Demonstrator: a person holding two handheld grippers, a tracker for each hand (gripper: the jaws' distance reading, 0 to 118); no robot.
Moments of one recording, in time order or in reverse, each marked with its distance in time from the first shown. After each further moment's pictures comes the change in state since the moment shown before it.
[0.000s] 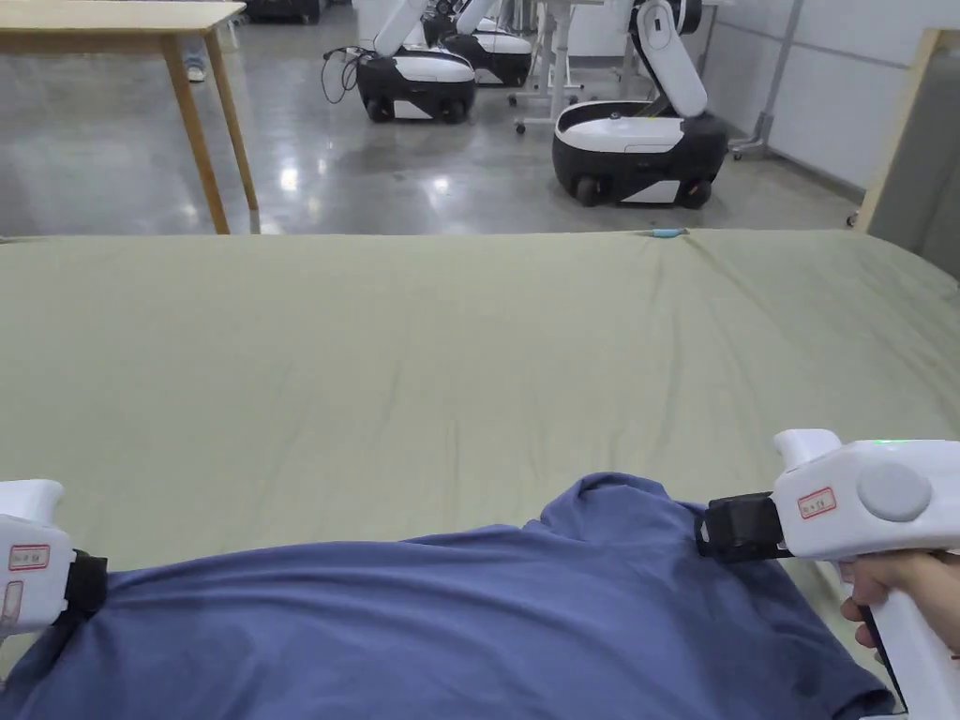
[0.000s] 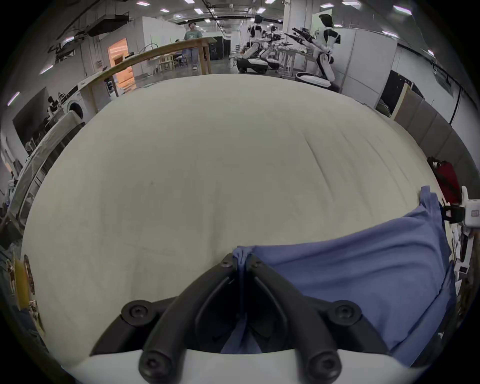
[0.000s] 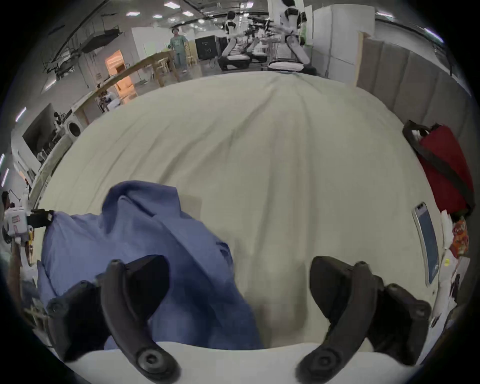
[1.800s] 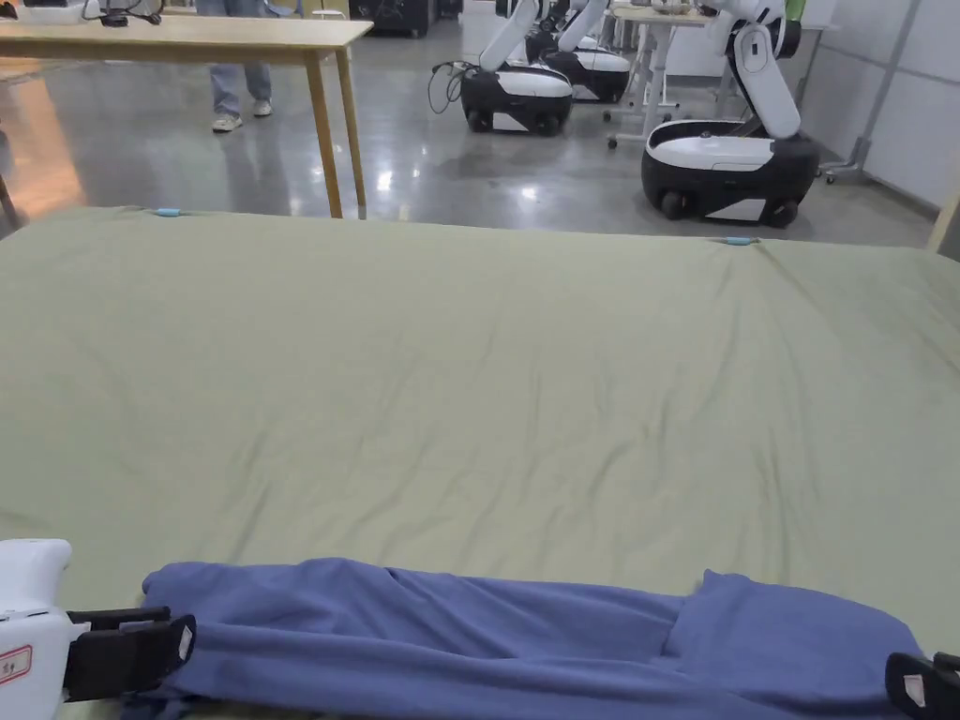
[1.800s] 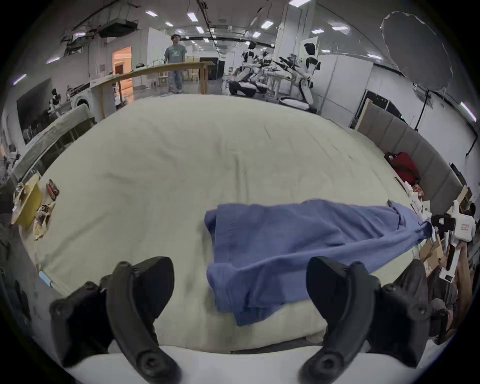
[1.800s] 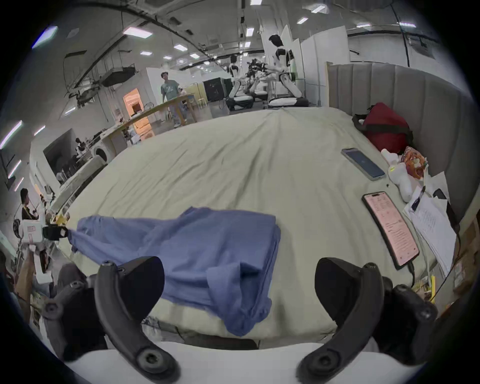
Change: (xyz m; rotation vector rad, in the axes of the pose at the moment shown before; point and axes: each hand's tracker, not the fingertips) left arm -0.024 -0.214 0.211 0.167 -0.101 0.040; right arm -0.016 -0.245 0.228 0.295 0.086 -0.084
